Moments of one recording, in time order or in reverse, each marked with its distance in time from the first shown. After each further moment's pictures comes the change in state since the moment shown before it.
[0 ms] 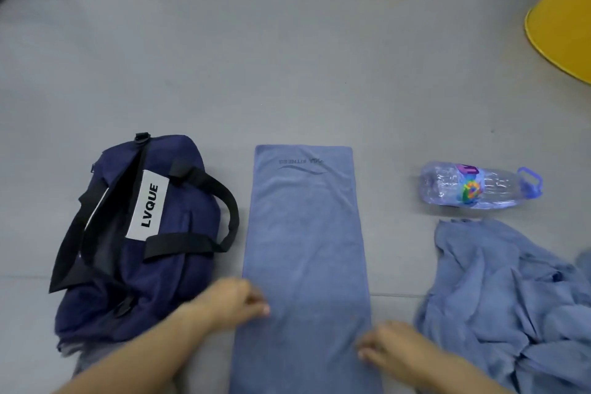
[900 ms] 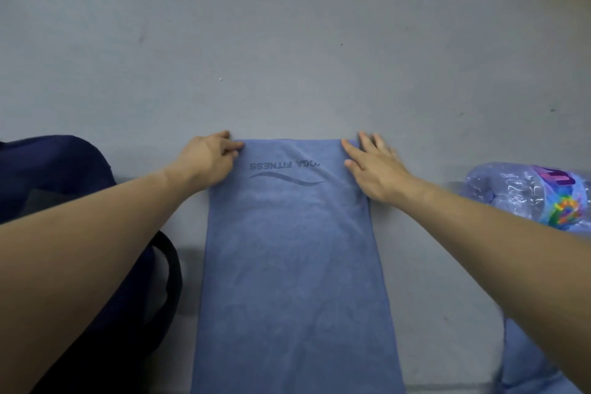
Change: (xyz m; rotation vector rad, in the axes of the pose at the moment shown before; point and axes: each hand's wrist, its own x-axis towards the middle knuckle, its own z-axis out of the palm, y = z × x) left_hand 0.257 -0.084 -0.194 -0.078 0.523 -0.144; right_hand 0.260 0.087 -0.230 -0.074 0.475 0.226
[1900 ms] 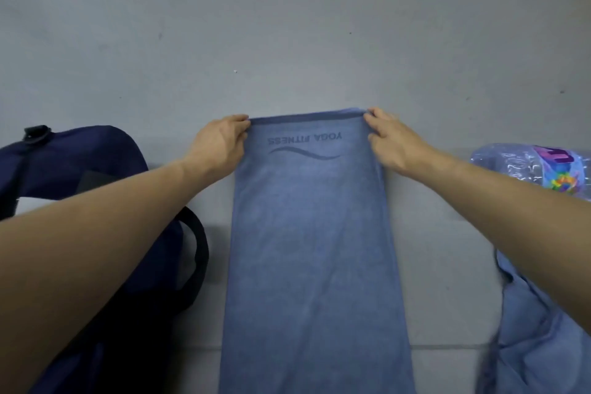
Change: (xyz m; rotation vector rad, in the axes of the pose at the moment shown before) left_hand -0.039 0.015 -0.026 0.100 0.124 0.118; right_hand -0.027 -0.014 -0.041 0.244 0.135 -0.063
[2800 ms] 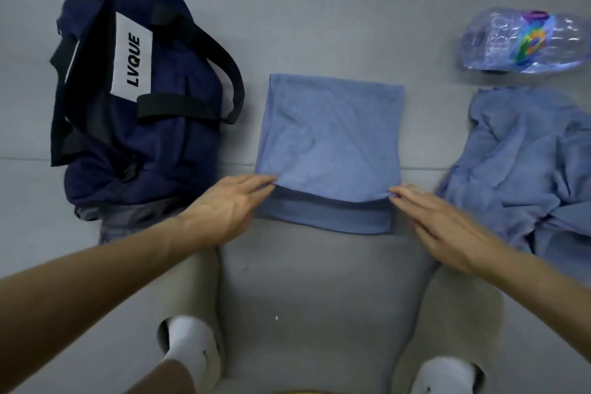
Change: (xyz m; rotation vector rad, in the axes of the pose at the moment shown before) left_hand -0.367 0.036 0.060 0.126 -0.225 0.471; right_hand -0.383 0.032 0.091 -0.083 -0.257 -0.334
